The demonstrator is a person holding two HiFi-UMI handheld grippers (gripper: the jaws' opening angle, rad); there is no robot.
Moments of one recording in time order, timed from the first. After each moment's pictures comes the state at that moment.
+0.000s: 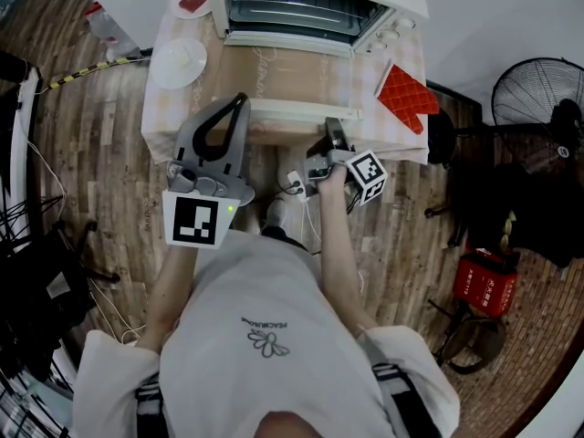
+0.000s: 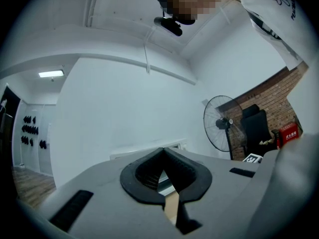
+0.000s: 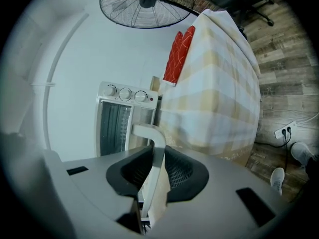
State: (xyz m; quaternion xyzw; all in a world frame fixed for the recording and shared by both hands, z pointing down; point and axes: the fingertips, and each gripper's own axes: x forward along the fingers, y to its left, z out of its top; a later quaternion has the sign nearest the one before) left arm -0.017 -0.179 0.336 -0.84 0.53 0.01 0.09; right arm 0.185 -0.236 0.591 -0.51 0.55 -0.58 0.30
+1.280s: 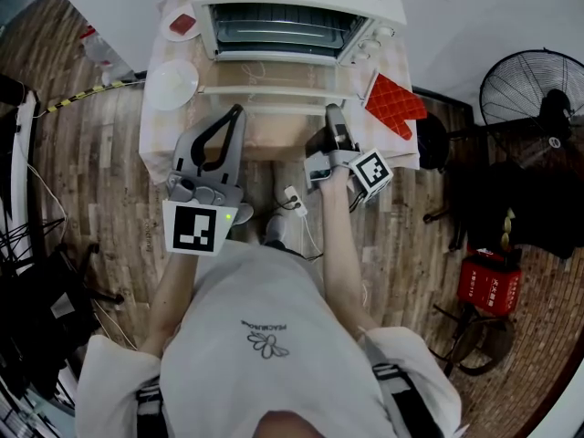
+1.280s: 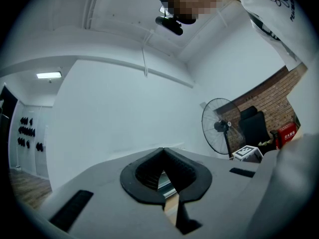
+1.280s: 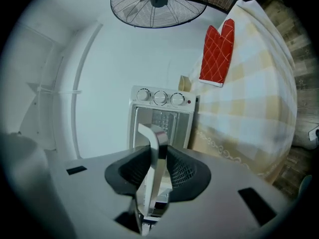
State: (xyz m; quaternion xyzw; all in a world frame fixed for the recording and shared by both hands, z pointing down) left arm -0.009 -0.182 0.320 -0.85 0.52 0.02 0.11; right arm 0.182 -0.269 0.502 -0.44 0.63 -0.52 0.38
